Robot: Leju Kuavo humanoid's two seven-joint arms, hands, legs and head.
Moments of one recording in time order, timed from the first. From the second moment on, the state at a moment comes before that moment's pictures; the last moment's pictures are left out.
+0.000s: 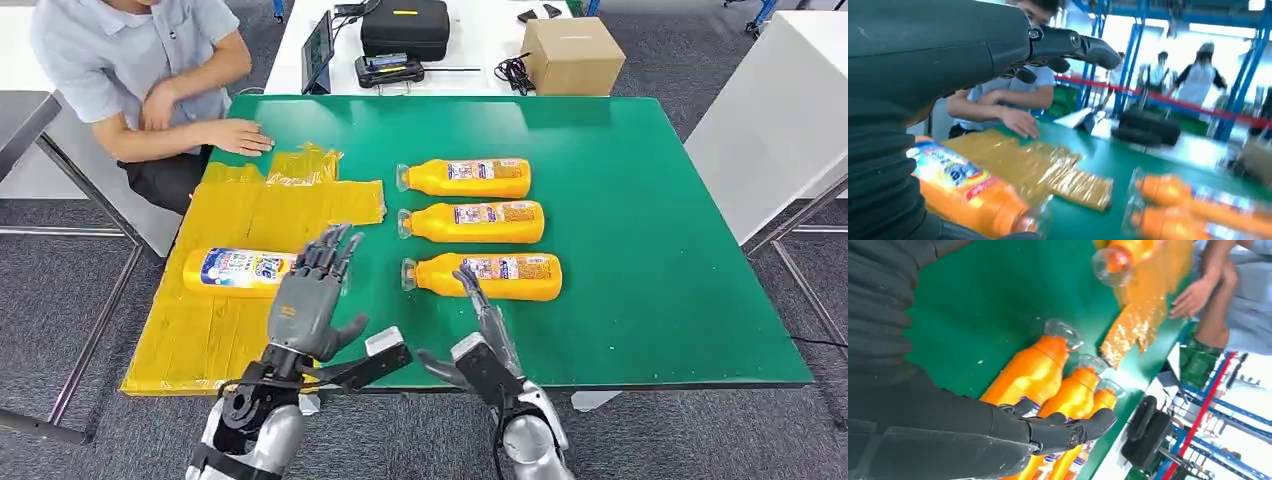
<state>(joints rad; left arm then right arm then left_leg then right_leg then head) -0.08 -0.30 -0.26 -1.51 -1.39 0.33 -0.09 0.00 0.28 0.12 -1.34 0.54 0.05 -0.56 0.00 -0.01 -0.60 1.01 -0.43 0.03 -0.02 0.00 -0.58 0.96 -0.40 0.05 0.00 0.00</state>
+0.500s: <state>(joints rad) 0.02 -0.34 -0.21 -1.57 -0.69 0.26 -0.30 0.00 0.31 0.09 -1.47 0.81 -0.06 -0.34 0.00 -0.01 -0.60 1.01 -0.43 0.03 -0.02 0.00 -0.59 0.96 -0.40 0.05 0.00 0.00</state>
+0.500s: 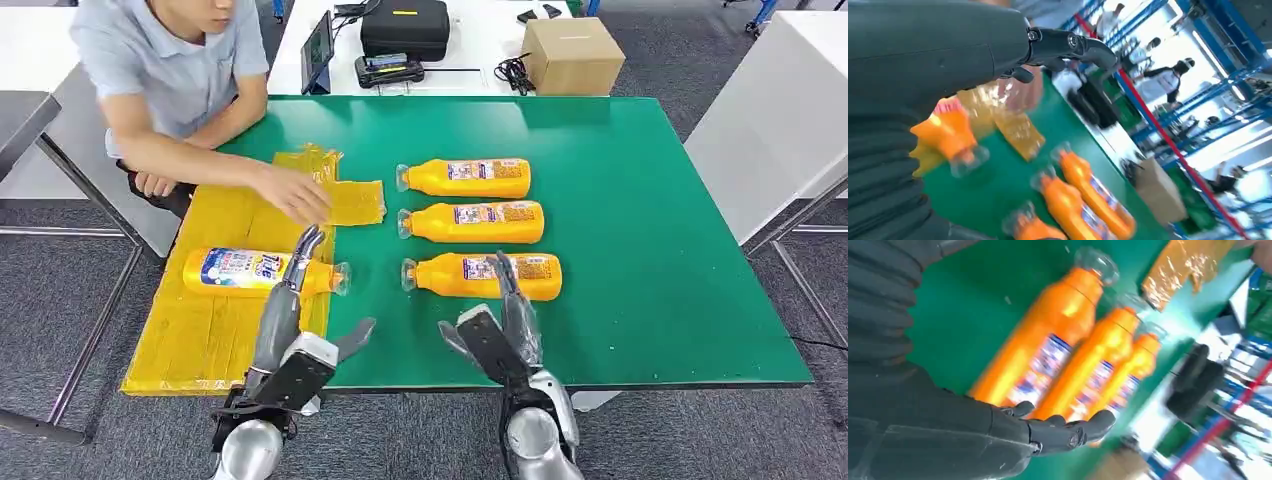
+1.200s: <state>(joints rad) 0.01 -0.34 -0.23 -1.55 -0.54 0.23 -0.32 -0.13 0.19 0.28 -1.47 1.42 -0.21 -0.14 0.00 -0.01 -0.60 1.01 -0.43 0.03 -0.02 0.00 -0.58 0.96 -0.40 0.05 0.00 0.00</state>
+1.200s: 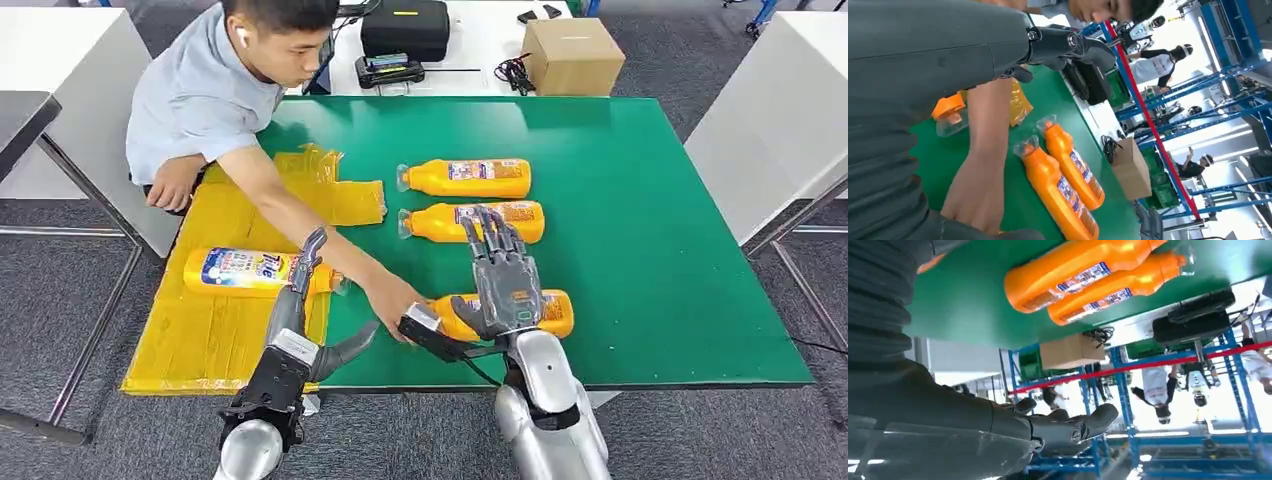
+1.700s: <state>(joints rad) 0.03 -0.34 -0.22 -1.56 -0.56 0.22 -0.29 -0.15 0.13 0.34 -1.42 1.44 -0.10 -0.09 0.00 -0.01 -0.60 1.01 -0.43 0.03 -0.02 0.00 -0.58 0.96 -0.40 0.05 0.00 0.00</state>
